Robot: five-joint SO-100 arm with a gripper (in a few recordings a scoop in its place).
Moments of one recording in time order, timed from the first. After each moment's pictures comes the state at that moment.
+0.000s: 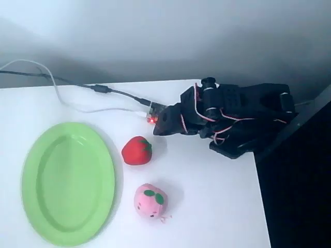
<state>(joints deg) 0.2 194.7 184.7 72.3 87.5</state>
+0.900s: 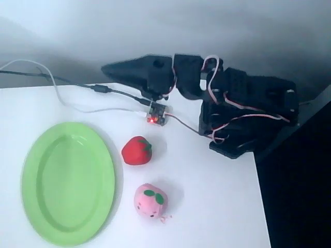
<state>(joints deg) 5.2 173.1 149.3 12.7 81.7</state>
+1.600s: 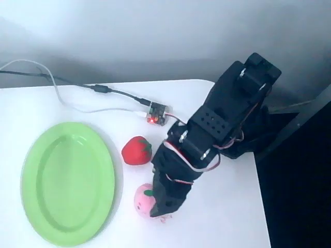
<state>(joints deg) -45.5 122.1 106.8 65.5 122.3</state>
